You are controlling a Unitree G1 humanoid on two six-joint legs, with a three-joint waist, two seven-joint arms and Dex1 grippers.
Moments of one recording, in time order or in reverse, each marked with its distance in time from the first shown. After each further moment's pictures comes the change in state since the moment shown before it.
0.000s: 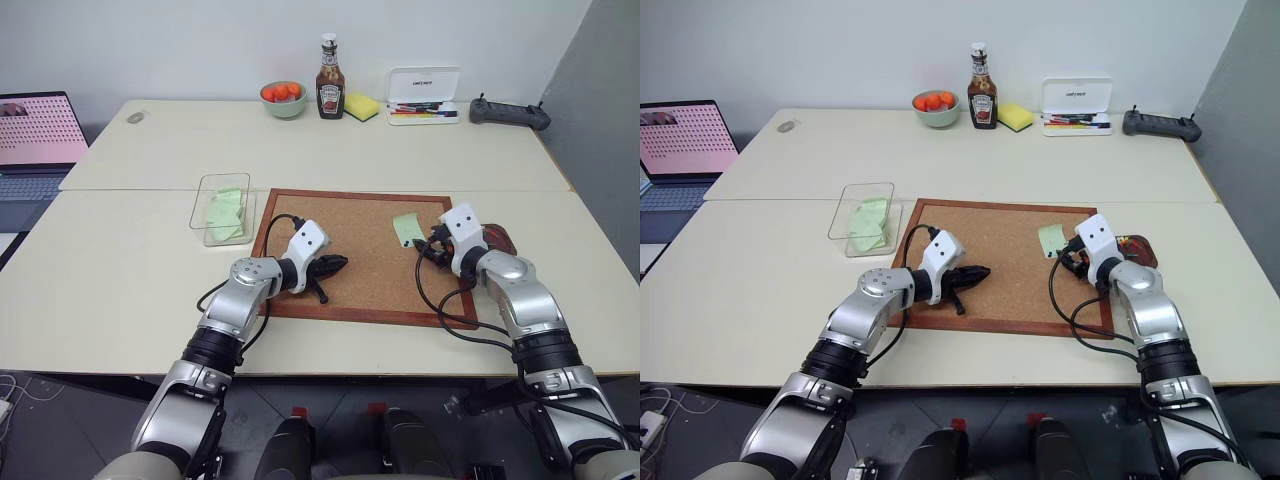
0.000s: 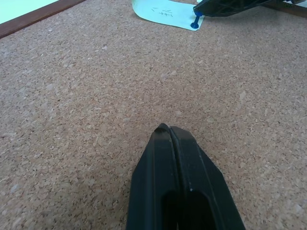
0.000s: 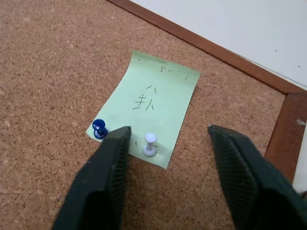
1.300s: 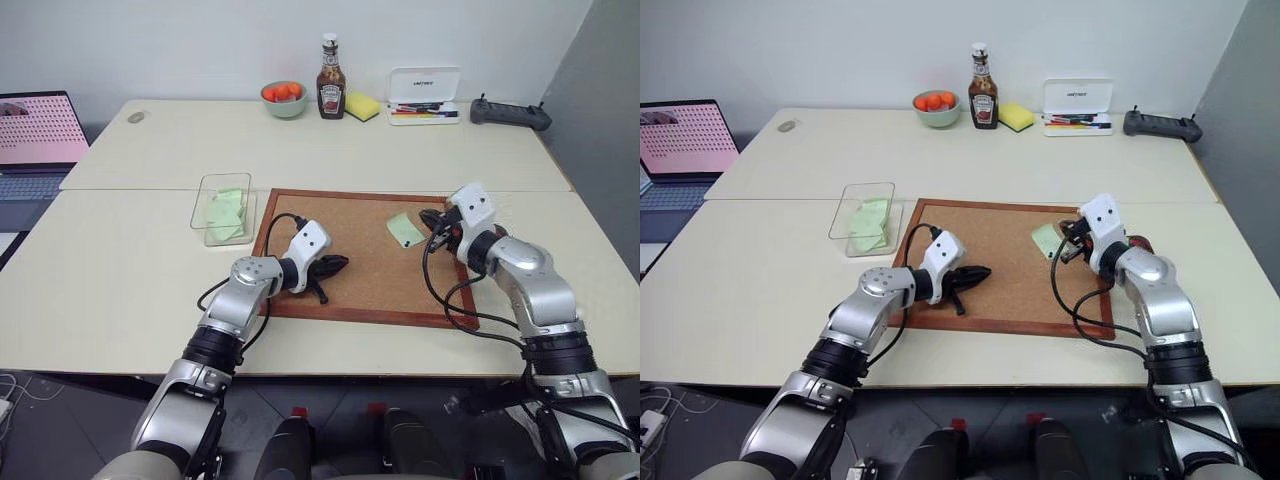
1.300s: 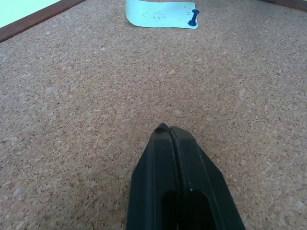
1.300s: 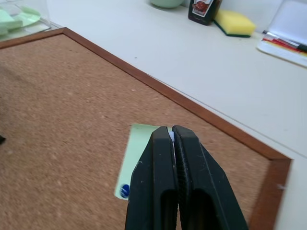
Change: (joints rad) left arm -0.005 0.001 -0.010 0.015 0.023 -0.022 -0.009; right arm 0.025 -0.075 -0.070 -0.231 0.092 0.062 0.042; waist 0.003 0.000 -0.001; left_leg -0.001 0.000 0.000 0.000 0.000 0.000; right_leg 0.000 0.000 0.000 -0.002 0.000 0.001
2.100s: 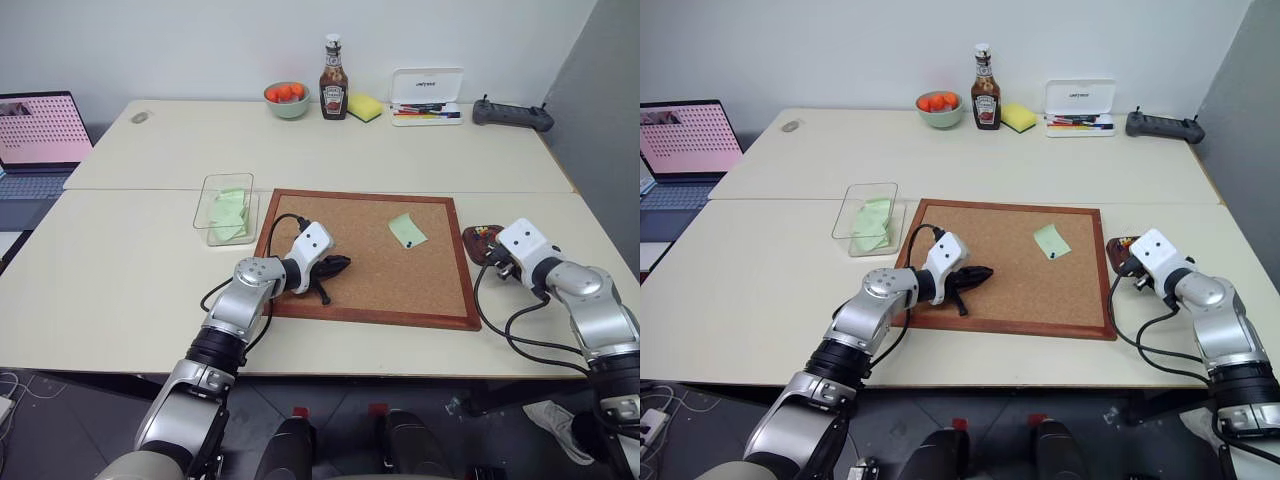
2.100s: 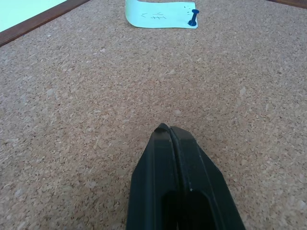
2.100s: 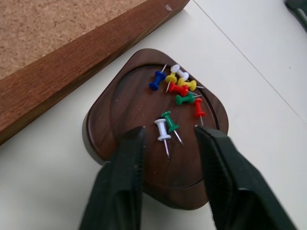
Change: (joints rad) left arm 0.001 -0.014 -0.001 0.010 0.021 -0.021 0.004; right arm 0.131 -0.236 0.038 0.150 -0.237 -0.101 -0.040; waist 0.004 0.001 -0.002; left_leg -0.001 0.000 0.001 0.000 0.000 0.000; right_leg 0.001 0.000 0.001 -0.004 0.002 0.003
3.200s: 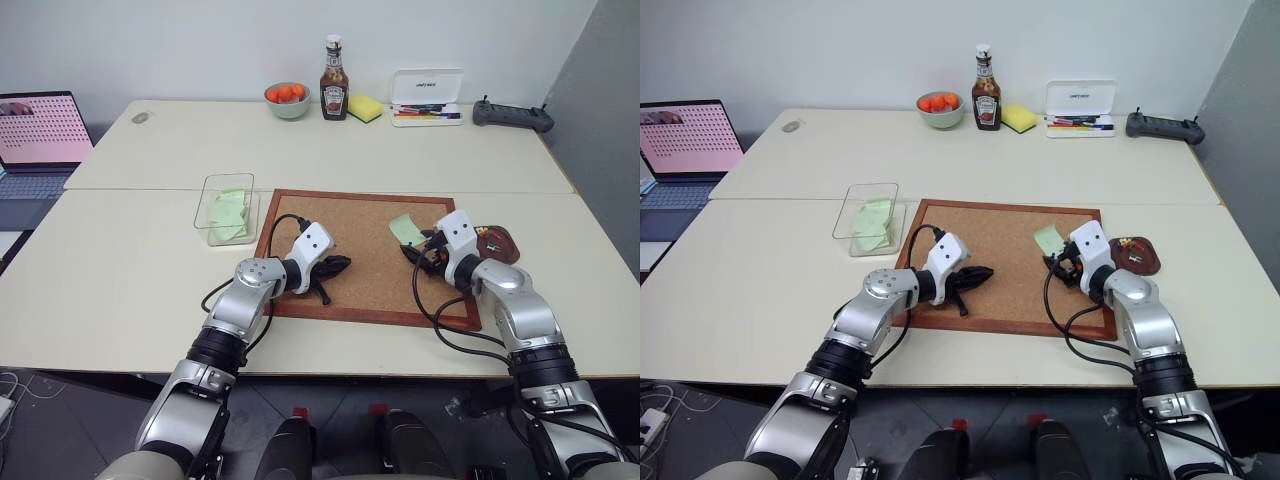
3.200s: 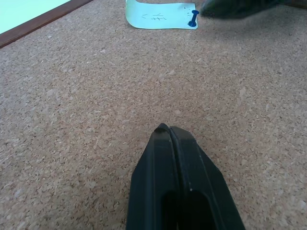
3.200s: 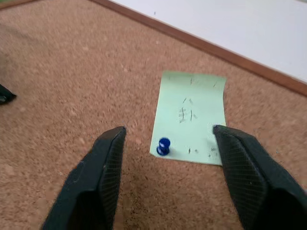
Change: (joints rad) left arm 0.000 -0.004 0.000 0.012 0.001 -0.016 0.002; right arm -0.093 0.348 0.018 0.013 0.201 0.026 0.036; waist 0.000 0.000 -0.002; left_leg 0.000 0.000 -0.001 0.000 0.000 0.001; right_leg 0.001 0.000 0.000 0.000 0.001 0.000
